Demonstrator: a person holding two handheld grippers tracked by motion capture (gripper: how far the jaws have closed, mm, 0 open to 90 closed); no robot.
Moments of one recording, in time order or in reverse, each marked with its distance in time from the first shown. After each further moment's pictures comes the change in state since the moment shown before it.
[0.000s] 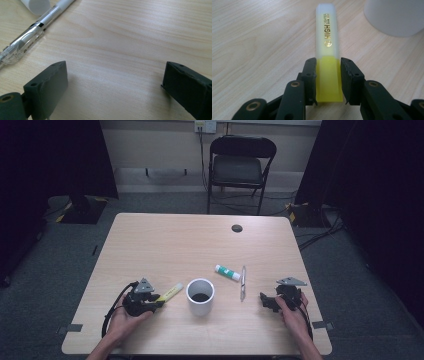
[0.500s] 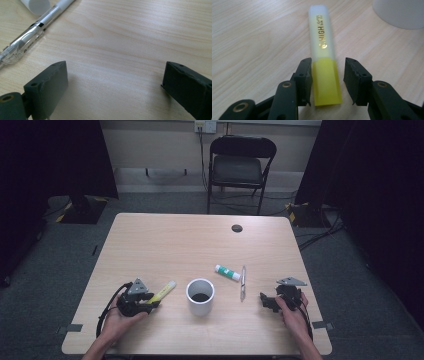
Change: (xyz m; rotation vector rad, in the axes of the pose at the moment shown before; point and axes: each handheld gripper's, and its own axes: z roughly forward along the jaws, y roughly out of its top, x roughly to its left) left arm 0.008 -0.014 -0.005 -0.014 0.027 0.029; right arm 0.000 0.000 0.000 0.001 -0.001 0.001
